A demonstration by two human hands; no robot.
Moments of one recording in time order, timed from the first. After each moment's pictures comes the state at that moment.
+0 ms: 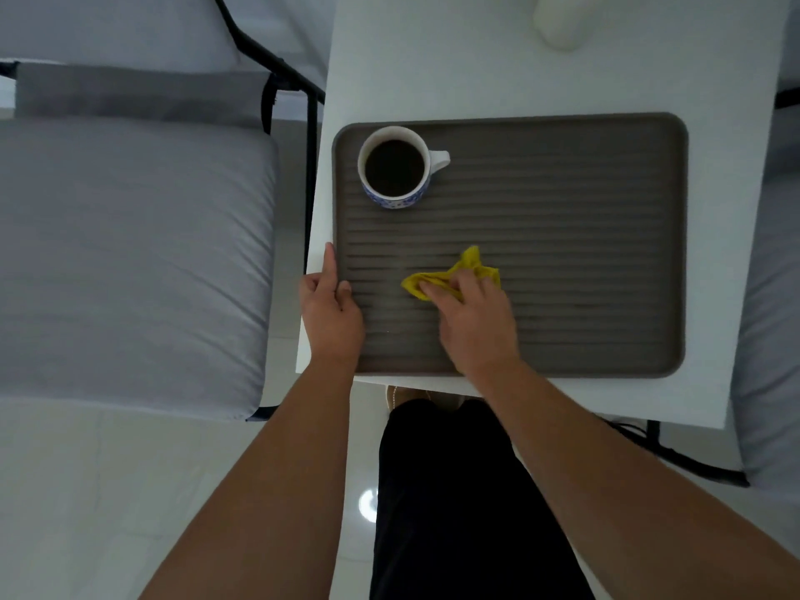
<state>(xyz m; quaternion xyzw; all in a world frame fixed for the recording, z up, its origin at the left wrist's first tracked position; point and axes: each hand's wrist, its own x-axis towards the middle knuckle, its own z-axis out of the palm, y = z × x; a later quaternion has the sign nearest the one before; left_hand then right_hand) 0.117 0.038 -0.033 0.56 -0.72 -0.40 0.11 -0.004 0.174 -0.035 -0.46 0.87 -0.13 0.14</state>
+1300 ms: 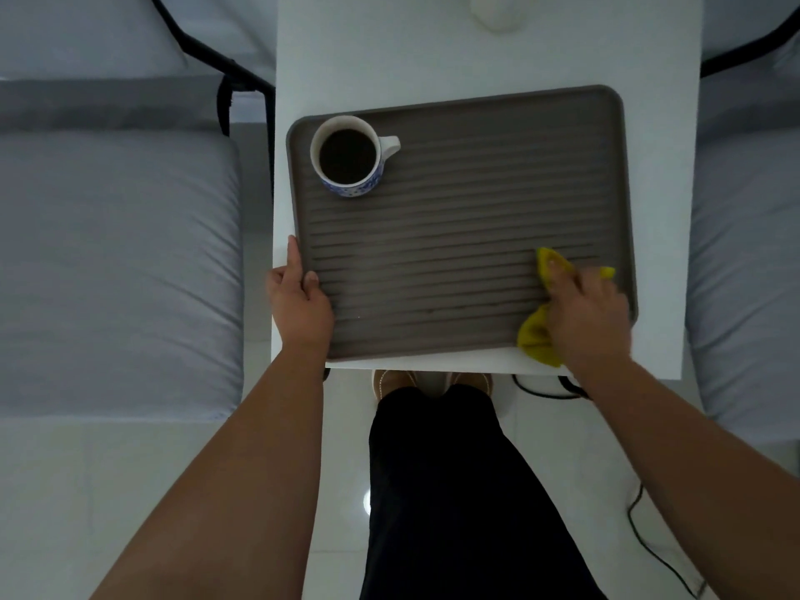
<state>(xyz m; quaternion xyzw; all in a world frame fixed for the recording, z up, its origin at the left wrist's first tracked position) 0.119 0.039 -0.037 0.57 -0.71 -0.40 0.10 -0.074 0.308 -0.020 -0.31 0.95 -0.01 0.09</state>
